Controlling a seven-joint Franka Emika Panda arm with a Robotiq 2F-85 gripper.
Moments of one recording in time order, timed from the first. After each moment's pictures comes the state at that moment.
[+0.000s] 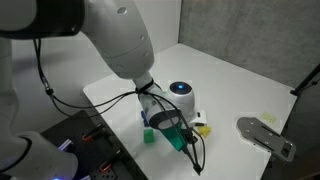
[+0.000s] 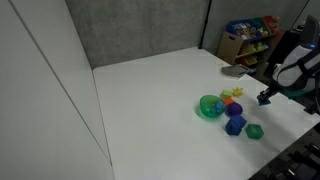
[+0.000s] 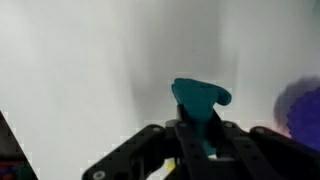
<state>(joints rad) -0.35 0.55 -0.13 -2.32 -0.06 3.01 -0.24</state>
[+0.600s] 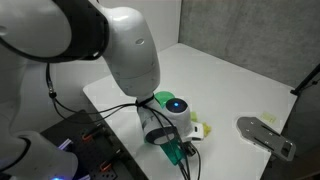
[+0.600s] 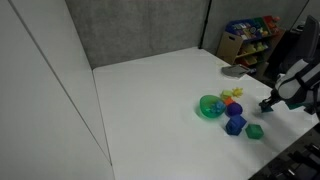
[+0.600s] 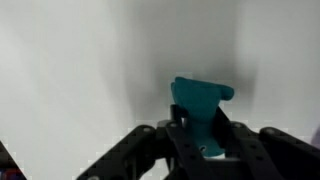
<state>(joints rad) -0.40 0.68 -0.13 -2.33 -0.06 3.16 -0.24</state>
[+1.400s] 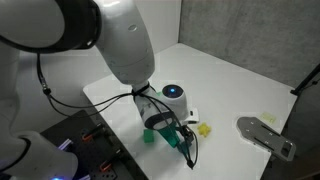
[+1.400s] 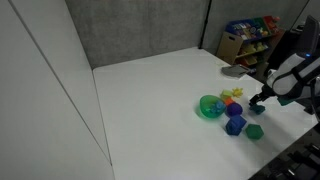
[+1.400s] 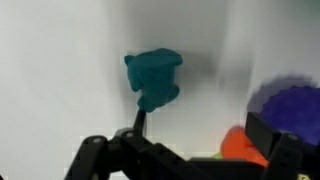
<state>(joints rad) -0.40 0.62 -0.03 -2.34 -0.07 3.13 -0.24</state>
